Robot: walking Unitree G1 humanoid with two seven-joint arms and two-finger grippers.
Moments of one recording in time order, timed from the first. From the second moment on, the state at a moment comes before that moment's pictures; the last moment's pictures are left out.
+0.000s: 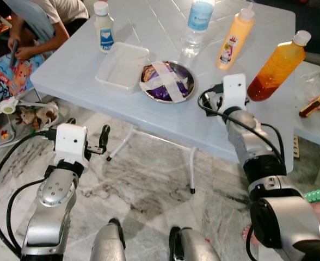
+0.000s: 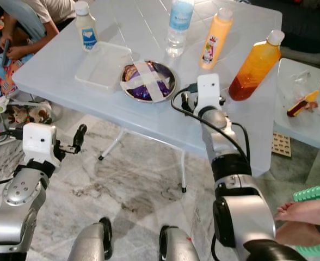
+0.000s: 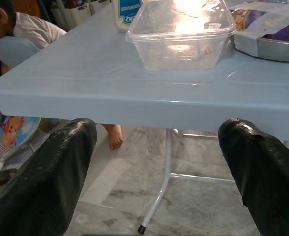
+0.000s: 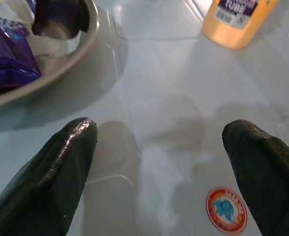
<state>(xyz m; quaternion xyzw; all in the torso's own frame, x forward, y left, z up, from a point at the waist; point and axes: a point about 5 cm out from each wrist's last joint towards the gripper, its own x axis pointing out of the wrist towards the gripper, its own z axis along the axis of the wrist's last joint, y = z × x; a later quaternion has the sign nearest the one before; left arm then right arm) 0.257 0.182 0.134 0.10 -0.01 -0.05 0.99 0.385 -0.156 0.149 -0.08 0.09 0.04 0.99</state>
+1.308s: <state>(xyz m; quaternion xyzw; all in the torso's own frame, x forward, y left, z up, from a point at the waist) 0.255 0.184 0.133 0.10 -0.01 -0.05 0.99 0.393 -0.142 0.178 -0.16 -0.02 0.07 0.98</state>
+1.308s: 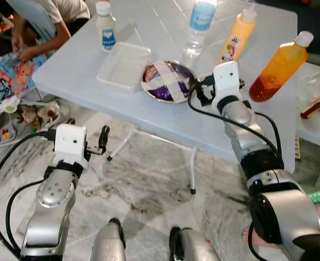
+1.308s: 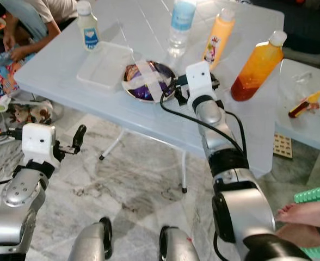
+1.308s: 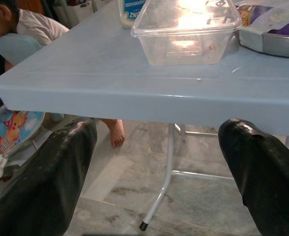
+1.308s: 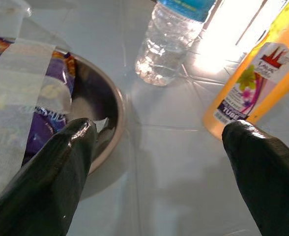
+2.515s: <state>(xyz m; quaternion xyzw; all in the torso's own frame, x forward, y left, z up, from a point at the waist) 0.252 0.188 0.133 0.10 0.00 -0.04 0.99 0.391 -0.090 0.159 0.01 0.07 0.17 0.98</state>
